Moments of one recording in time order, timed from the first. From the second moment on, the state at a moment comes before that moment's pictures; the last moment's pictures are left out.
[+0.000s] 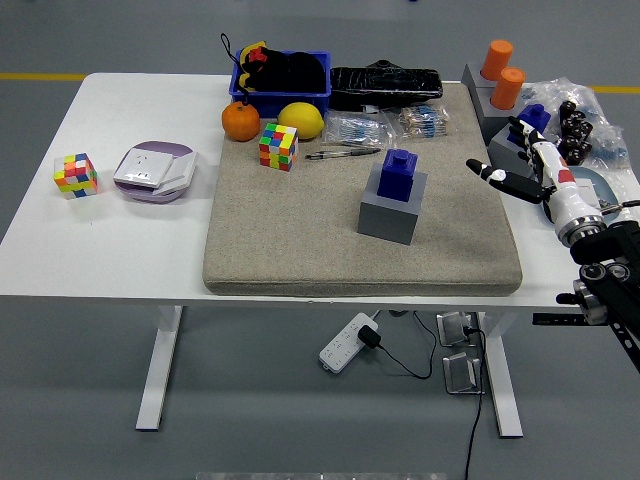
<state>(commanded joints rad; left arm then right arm) -0.11 0.28 -0.45 -0.28 0.83 -0.20 0.12 0.48 -0.30 1.02 1.05 -1.17 -0.31 0.09</state>
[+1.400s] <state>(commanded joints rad) -0.11 0.28 -0.46 -0.28 0.84 -0.20 0.12 0.34 -0.29 1.18 1.12 -1.16 -0.30 0.11</state>
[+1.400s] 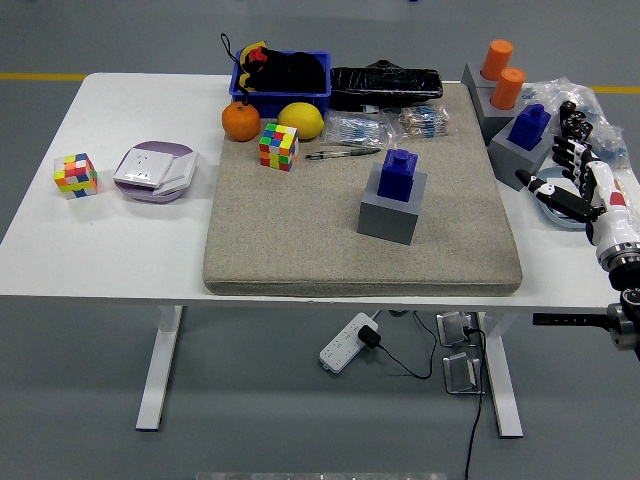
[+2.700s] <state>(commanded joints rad) -0.11 0.28 -0.46 -0.29 0.84 -0.20 0.12 0.33 -0.29 1.20 1.13 -1.17 -0.32 0.10</state>
